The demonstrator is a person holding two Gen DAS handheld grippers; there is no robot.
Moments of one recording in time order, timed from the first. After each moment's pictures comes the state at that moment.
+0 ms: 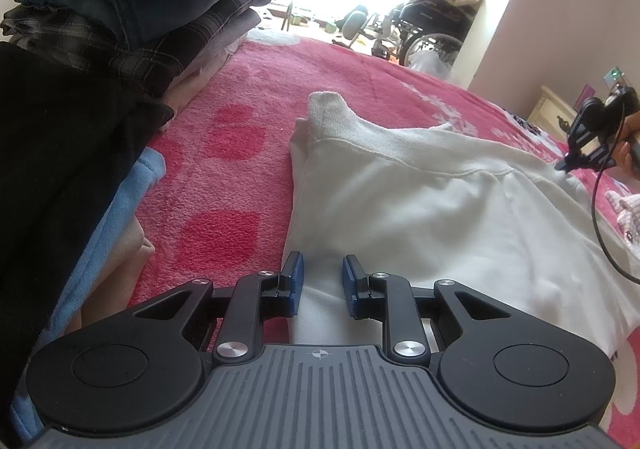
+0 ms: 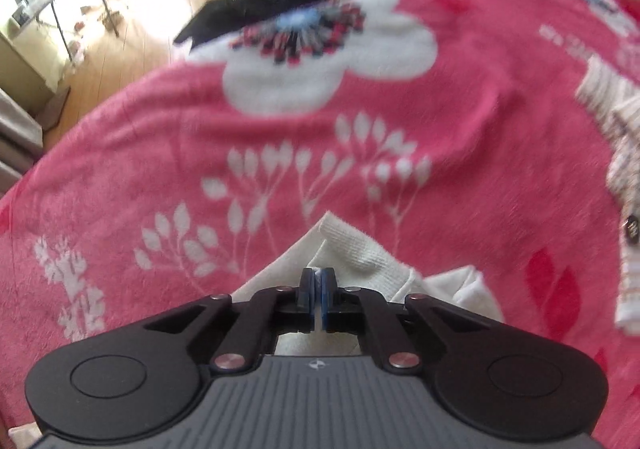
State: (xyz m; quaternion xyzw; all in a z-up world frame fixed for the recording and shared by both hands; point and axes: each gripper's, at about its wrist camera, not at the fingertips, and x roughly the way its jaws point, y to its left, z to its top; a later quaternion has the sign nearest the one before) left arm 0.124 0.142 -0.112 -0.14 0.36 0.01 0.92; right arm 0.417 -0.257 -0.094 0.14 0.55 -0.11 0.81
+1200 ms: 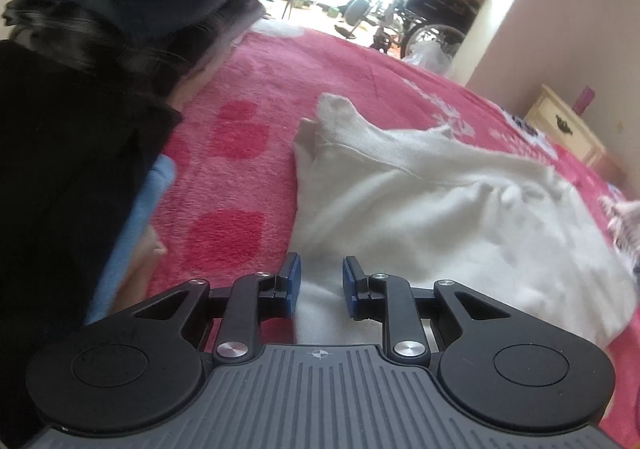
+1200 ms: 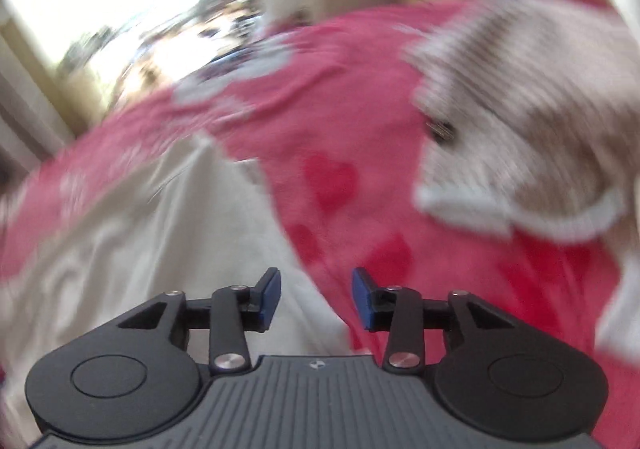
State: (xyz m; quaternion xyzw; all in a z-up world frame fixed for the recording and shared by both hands) left arm 0.121 0.154 -0.092 -0.17 0.38 0.01 0.91; right arm 0.181 -0.404 -0.085 0.22 0.46 -0.09 0.86
